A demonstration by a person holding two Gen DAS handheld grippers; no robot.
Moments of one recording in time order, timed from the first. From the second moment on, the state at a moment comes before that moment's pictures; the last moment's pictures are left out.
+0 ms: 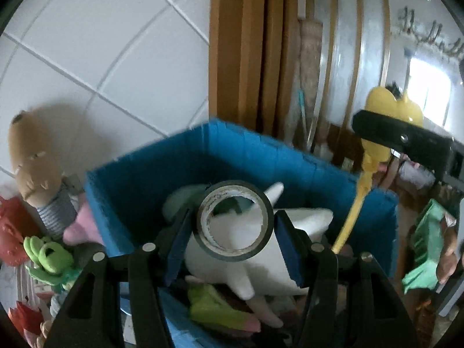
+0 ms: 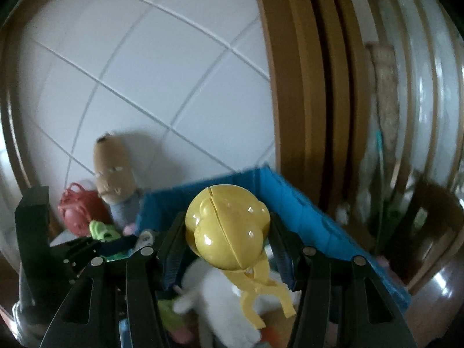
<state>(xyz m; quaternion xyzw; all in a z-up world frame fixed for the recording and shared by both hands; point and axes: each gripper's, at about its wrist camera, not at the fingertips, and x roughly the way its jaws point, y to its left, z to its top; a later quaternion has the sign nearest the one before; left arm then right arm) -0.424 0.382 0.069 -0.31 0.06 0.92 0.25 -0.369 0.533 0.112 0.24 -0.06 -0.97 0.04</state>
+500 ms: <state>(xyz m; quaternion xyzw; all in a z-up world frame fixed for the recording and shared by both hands) -0.432 0.380 0.041 -0.32 0.06 0.93 0.18 -0.406 0.544 0.079 0.27 -0.06 -0.96 0.06</state>
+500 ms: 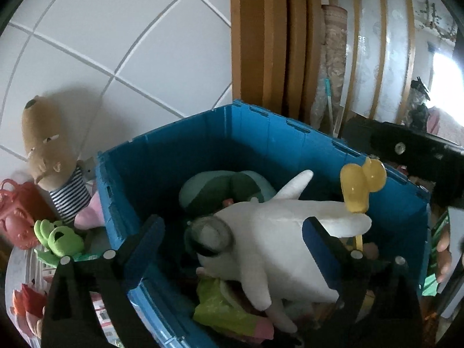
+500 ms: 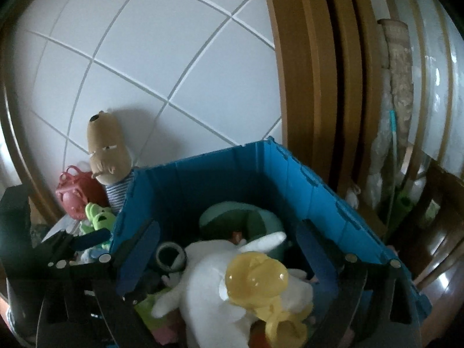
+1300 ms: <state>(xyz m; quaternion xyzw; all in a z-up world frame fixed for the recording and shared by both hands) -0.352 0.263 0.025 -0.31 0.01 0.95 0.09 -0.345 0.441 0.078 0.24 0.01 -0.96 0.12</state>
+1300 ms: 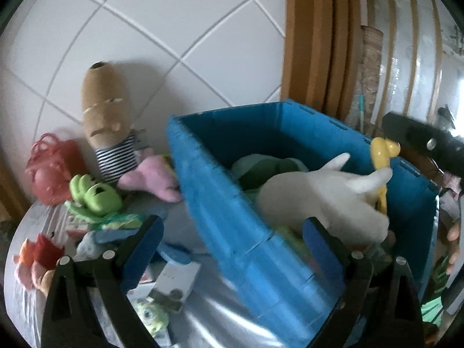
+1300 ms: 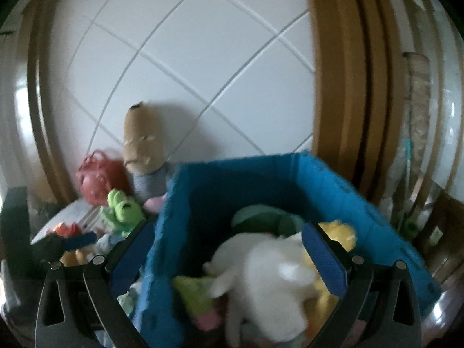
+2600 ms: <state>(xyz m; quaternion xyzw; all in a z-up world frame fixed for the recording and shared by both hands) -0.198 -0.029 -0.217 -0.49 -0.08 0.86 -0.06 -0.278 0.197 -0.179 0.47 -0.01 -0.86 0.17</state>
